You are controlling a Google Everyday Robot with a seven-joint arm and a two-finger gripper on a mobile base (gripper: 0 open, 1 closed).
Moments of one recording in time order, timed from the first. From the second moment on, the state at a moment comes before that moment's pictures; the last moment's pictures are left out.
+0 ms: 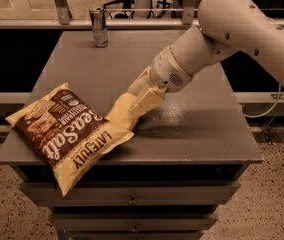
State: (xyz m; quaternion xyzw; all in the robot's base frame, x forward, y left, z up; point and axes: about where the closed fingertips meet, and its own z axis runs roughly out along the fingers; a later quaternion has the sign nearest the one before) arm 0.528 0.002 0.868 -0.65 0.67 0.27 0.26
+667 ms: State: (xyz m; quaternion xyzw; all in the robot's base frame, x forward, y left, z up) arm 0.525 0.005 0.871 -0.65 0.66 0.27 0.26
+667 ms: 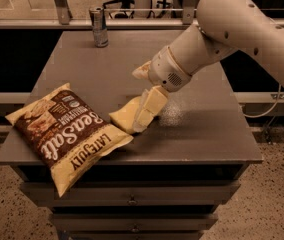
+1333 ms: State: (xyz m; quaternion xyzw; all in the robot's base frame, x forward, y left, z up) arm 0.543 -0.044 0.882 -0.62 0.69 0.22 0.30
